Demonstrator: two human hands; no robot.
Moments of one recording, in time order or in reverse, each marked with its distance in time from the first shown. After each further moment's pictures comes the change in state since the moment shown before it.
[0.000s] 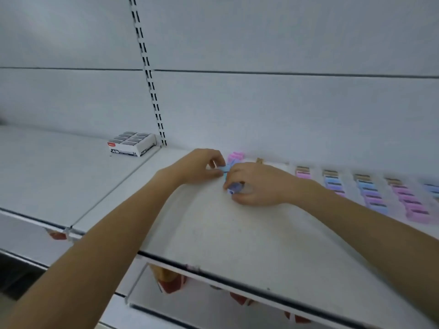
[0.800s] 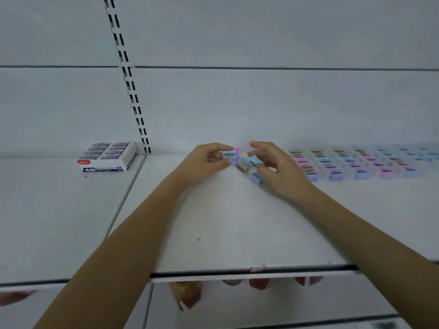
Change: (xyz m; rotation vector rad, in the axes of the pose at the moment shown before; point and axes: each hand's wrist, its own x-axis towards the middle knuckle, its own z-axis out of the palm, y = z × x) left_hand 0.002 -0.029 -0.003 -0.709 -0.029 0.162; right_hand 0.001 -0.036 0.026 0.492 0.699 0.518
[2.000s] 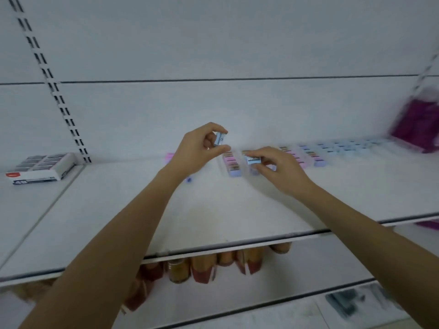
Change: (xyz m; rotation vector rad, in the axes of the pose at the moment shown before) left_hand 0.025 0.098 0.102 0.188 0.116 0.251; right_hand -0.070 0.025 -0.131 -0.247 0.102 -0.039
